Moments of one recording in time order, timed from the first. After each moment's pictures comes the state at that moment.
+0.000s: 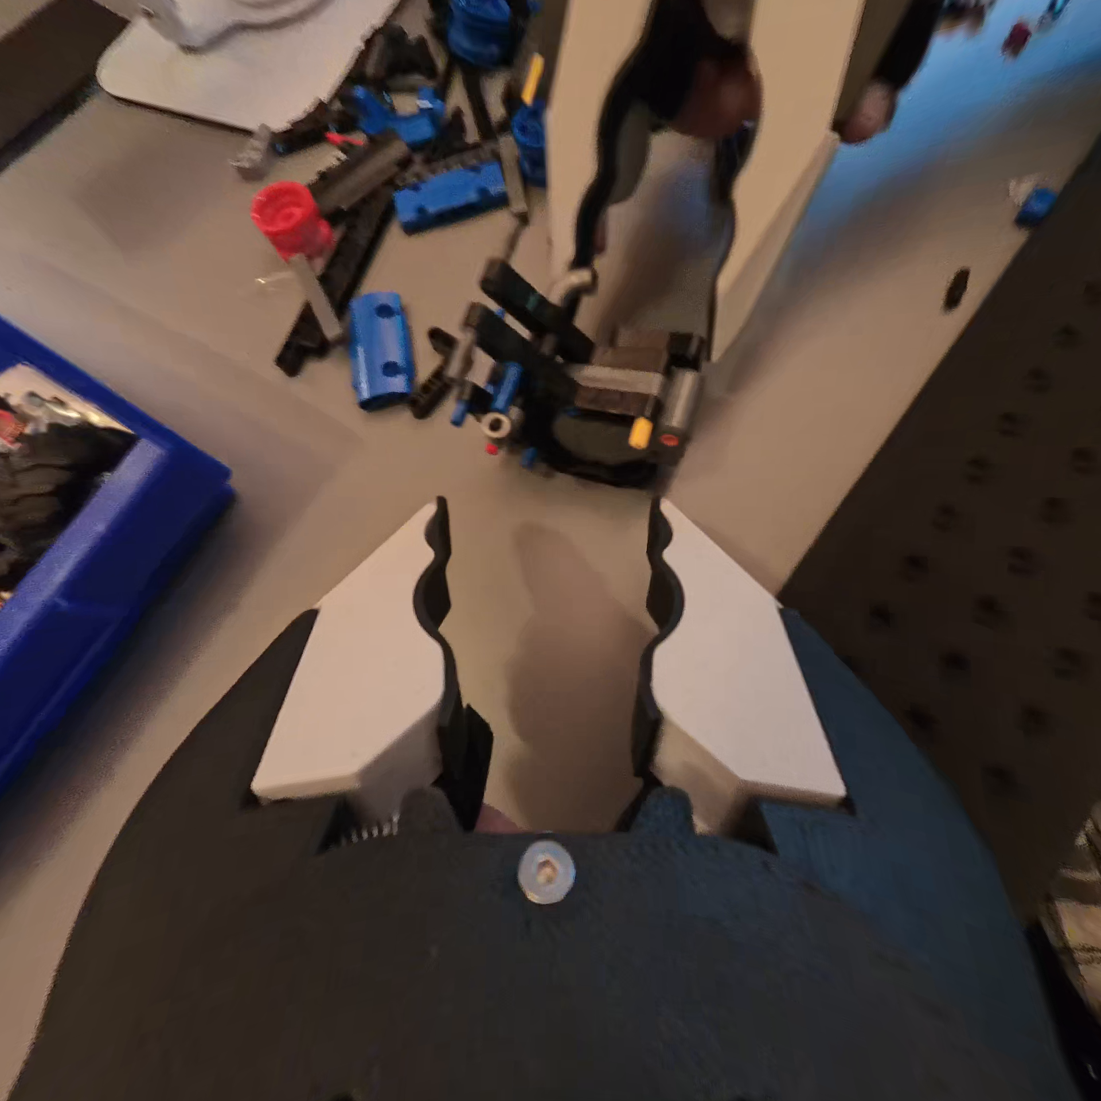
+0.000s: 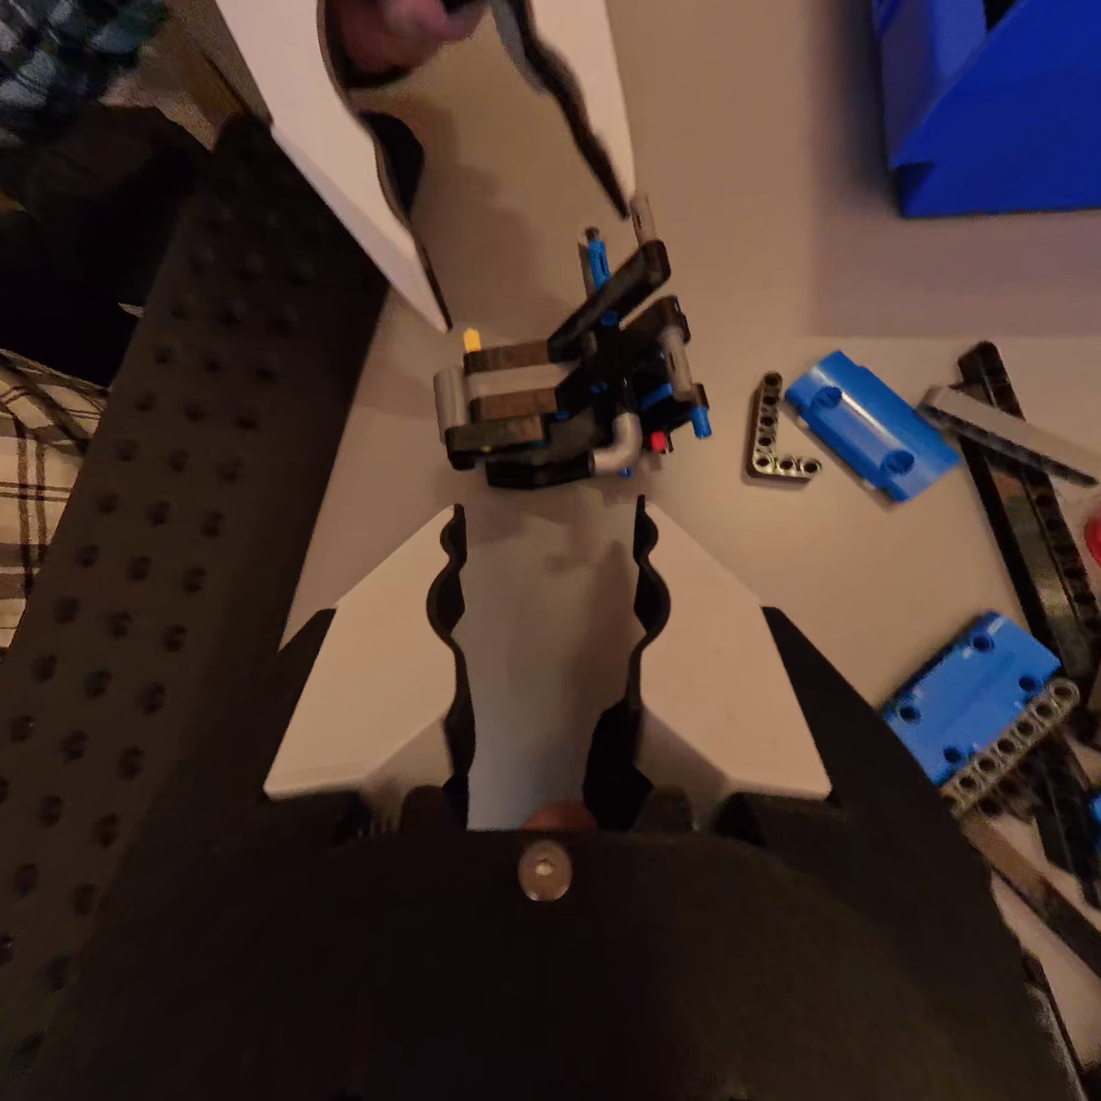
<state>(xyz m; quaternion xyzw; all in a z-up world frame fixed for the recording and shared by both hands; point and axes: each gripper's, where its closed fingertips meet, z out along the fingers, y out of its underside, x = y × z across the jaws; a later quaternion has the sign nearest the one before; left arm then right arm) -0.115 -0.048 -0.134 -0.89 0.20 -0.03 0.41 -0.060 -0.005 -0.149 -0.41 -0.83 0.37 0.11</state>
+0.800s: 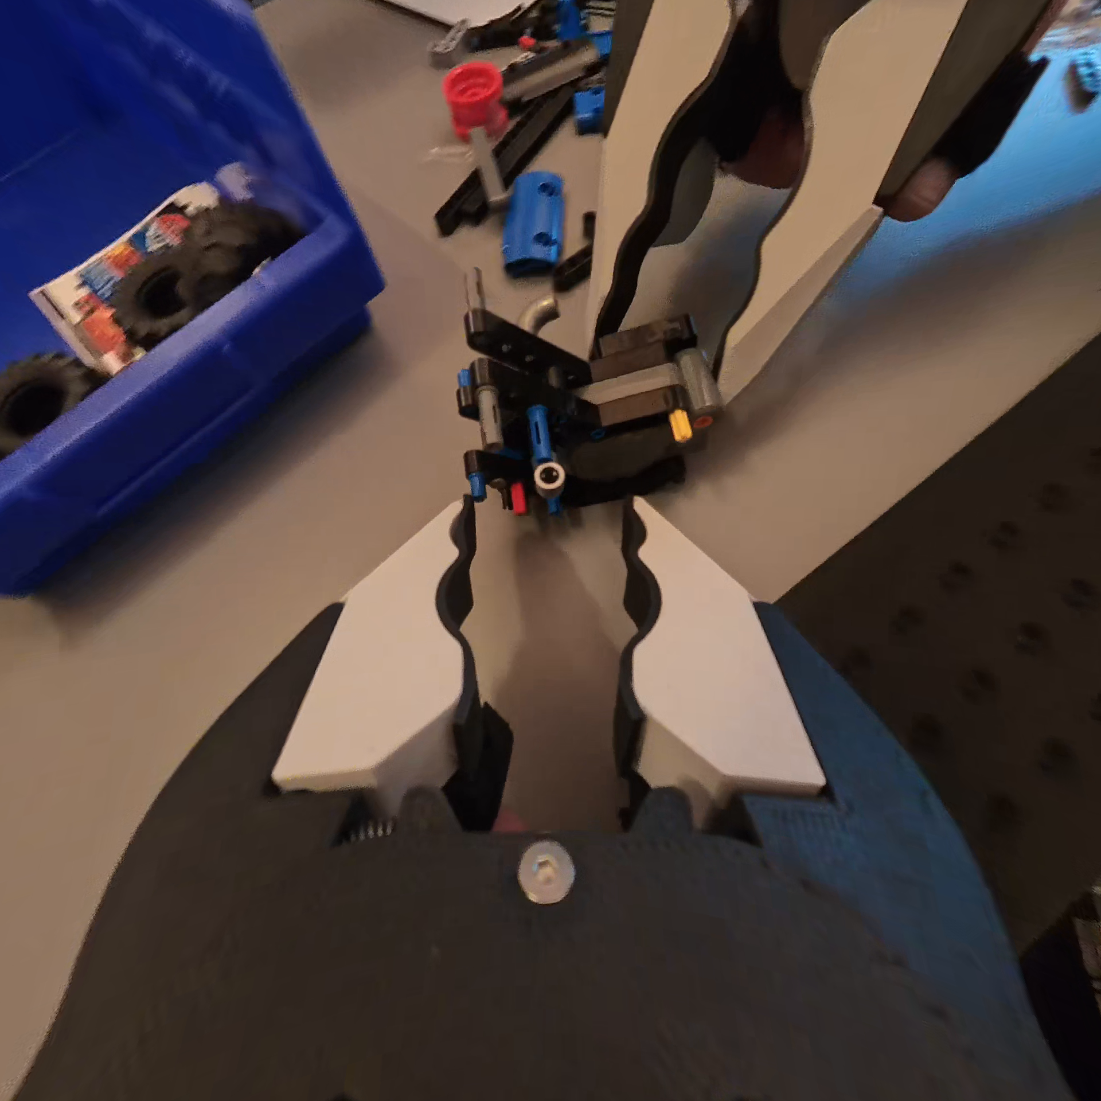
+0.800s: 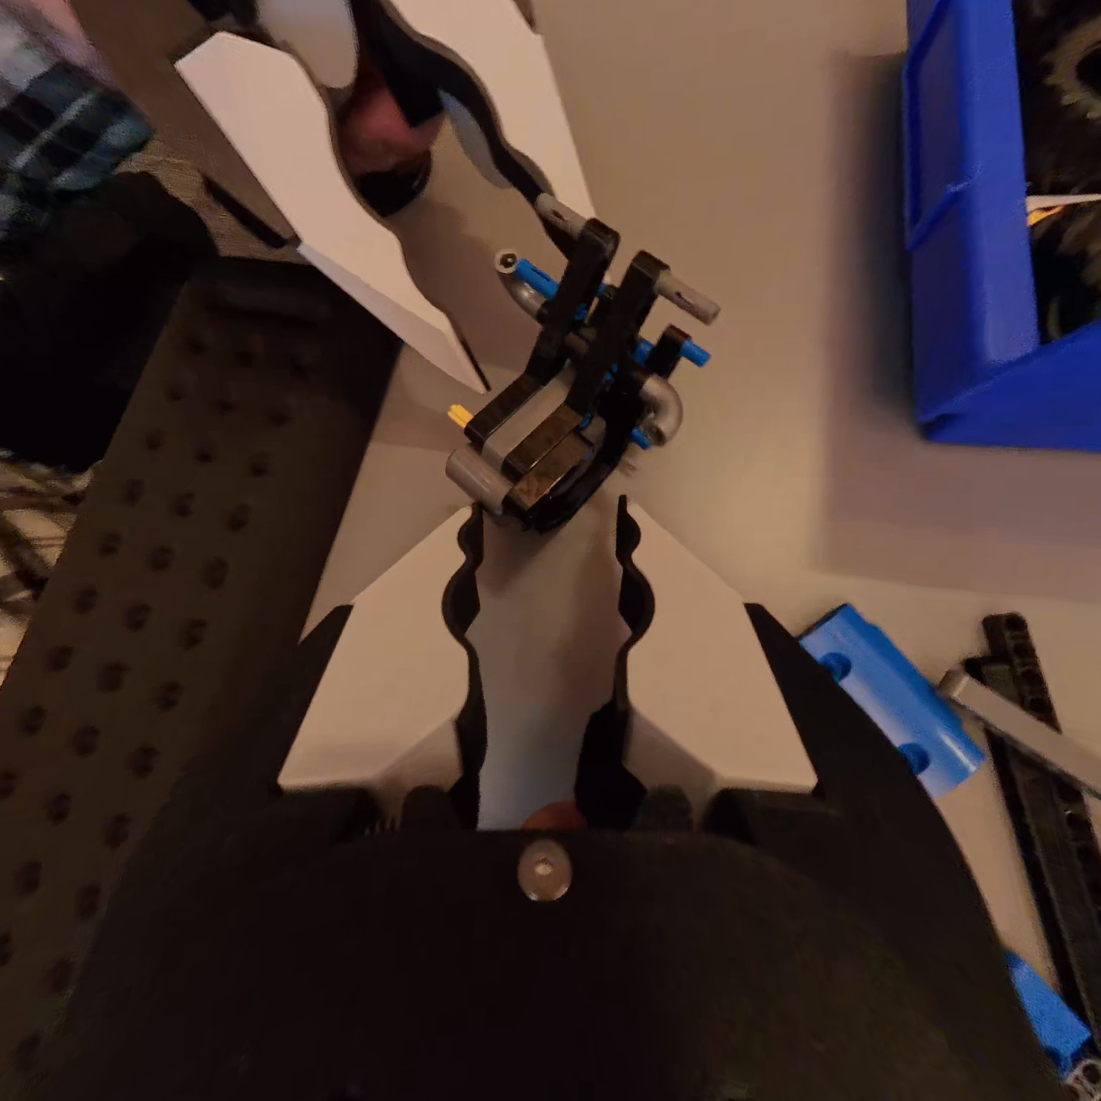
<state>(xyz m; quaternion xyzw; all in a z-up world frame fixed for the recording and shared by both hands) -0.169 -0.089 -0.142 -0.90 0.09 0.01 0.43 -0.127 -0.054 -0.148 -0.39 -0.84 0.38 0.10</state>
